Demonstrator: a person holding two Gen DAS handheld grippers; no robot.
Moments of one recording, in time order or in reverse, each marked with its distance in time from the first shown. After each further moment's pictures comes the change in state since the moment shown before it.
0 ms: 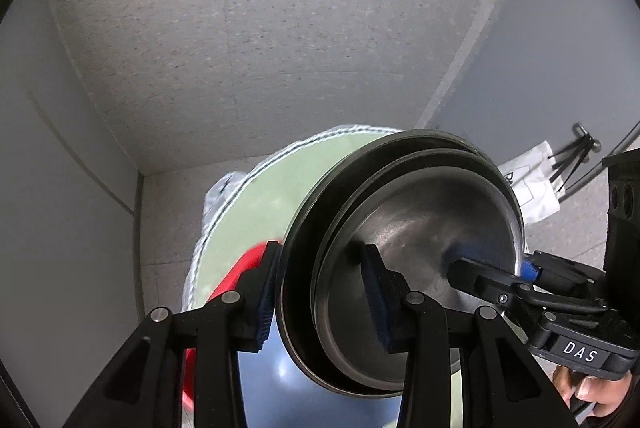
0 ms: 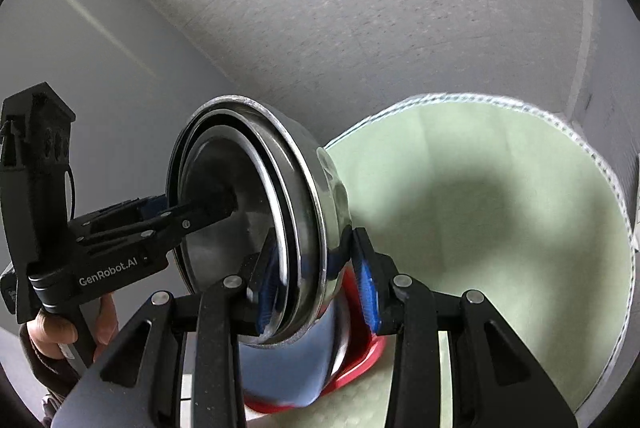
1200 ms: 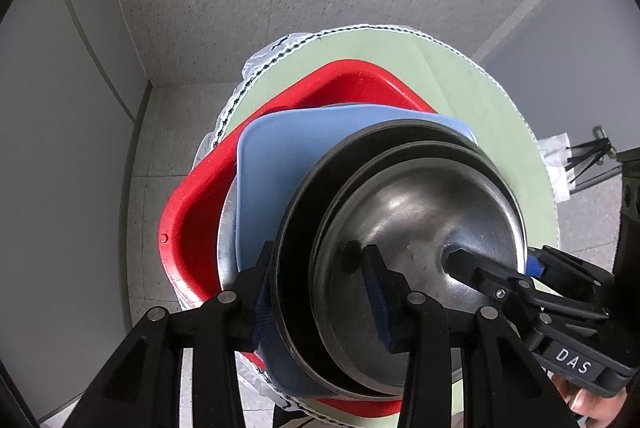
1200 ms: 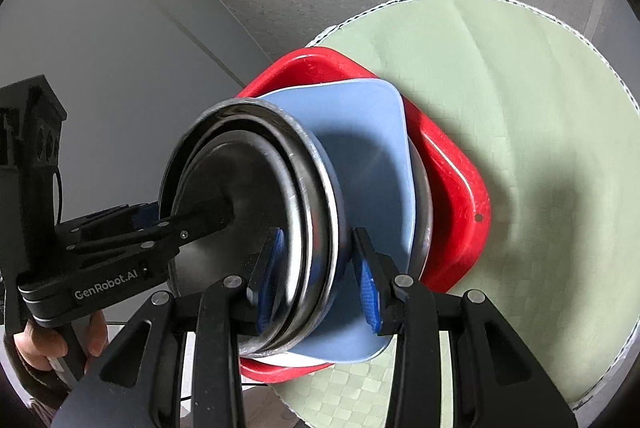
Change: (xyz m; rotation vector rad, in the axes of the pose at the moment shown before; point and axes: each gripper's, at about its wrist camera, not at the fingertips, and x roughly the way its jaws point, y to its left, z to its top) left arm 0.063 0.073 -0.108 -0.195 0.179 -0.019; right arm 0.089 0.044 -0.085 -0.058 0.185 -0.127
